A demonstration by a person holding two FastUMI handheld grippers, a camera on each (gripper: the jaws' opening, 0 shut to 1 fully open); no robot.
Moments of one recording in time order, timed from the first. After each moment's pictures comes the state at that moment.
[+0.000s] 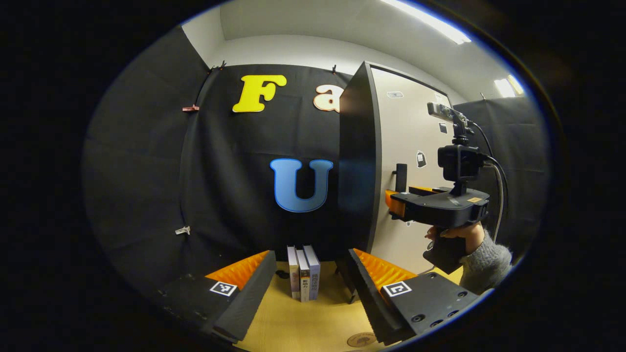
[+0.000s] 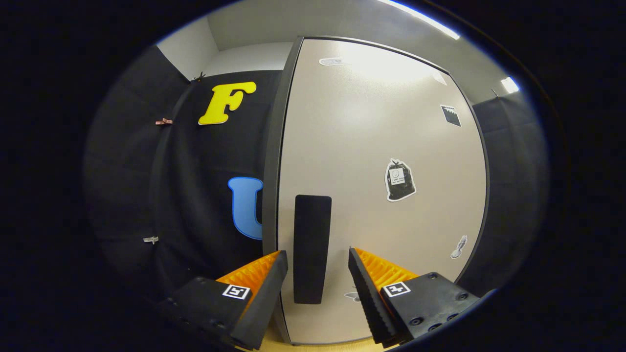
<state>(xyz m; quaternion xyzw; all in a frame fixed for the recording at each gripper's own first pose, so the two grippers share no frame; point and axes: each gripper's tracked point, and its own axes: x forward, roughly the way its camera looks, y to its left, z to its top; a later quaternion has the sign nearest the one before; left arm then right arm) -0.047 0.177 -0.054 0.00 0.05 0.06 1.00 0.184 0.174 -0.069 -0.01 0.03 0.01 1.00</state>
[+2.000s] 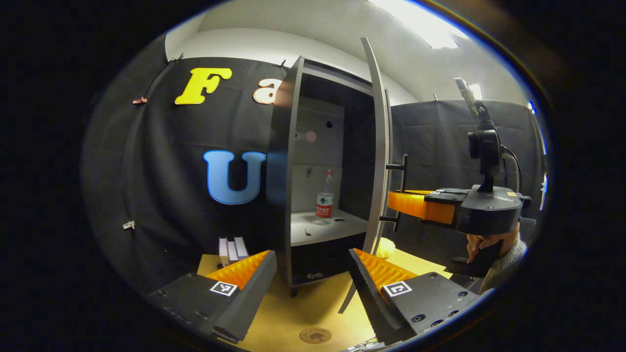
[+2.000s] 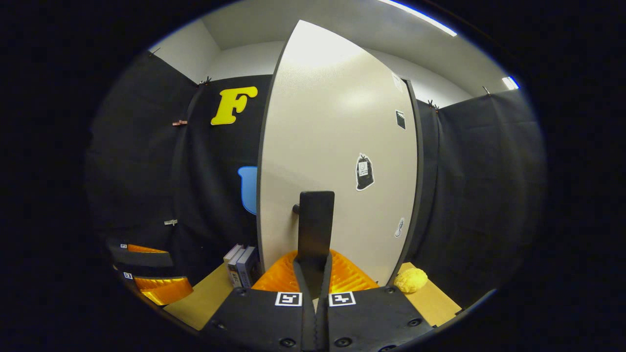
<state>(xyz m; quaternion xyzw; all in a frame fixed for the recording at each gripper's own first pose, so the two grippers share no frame) -0.061 0.028 -0.068 -0.01 0.06 -0.13 0.99 0.049 0.110 -0.044 -0.01 0.08 0.03 1.00</state>
